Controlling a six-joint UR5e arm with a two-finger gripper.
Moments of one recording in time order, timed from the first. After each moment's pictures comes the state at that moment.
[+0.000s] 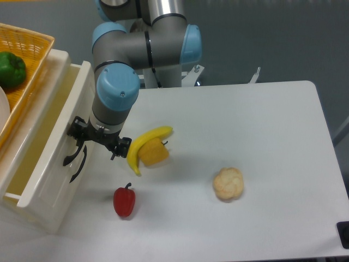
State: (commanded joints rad) arm 2.20 -1.87 -1.55 -1.34 1.21 0.43
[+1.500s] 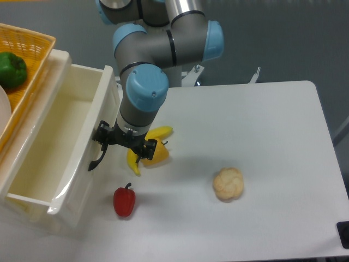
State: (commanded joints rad) arm 2.28 -1.88 -1.53 -1.34 1.24 0.49
